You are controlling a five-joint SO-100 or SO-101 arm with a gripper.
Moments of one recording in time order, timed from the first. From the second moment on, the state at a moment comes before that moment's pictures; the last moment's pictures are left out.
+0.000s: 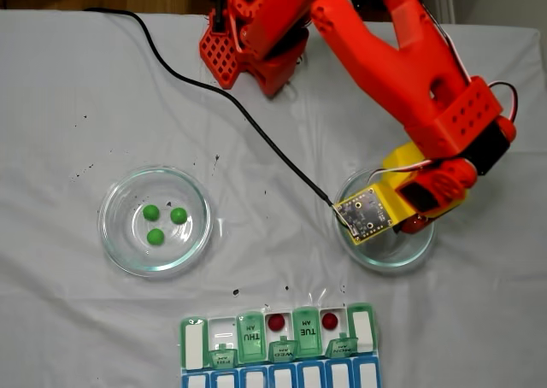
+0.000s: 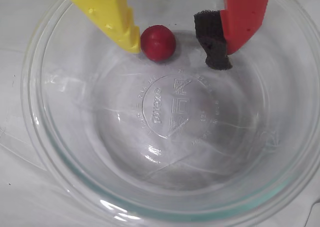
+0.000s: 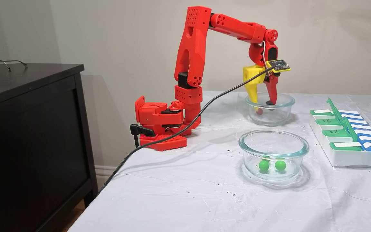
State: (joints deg) arm -43.8 96.1 97.6 75.1 12.1
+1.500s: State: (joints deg) arm -47.3 92.8 97.1 80.6 8.9
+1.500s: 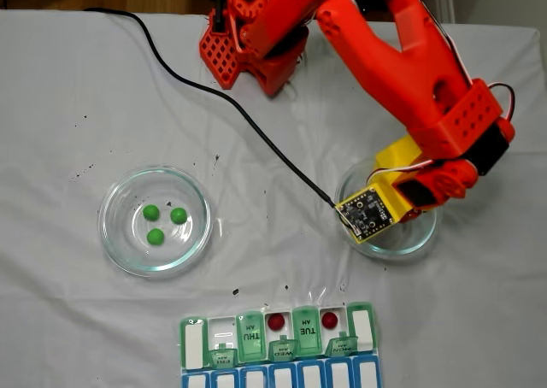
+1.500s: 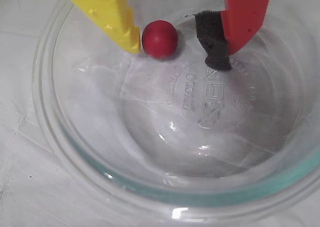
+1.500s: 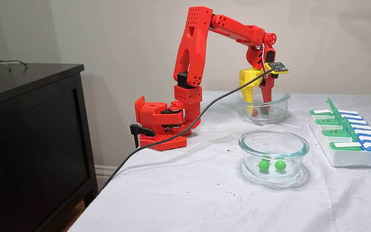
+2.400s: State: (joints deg) arm -48.8 87.5 93.2 85.1 5.6
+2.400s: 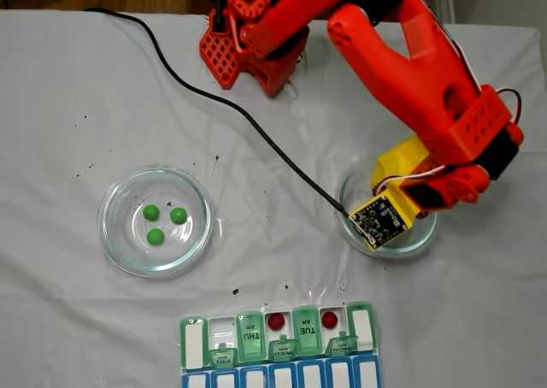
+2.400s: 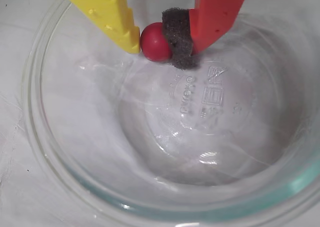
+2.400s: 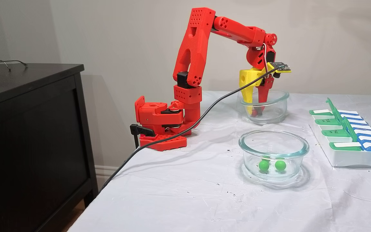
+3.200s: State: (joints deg) arm -42.8 92.8 92.2 80.6 4.4
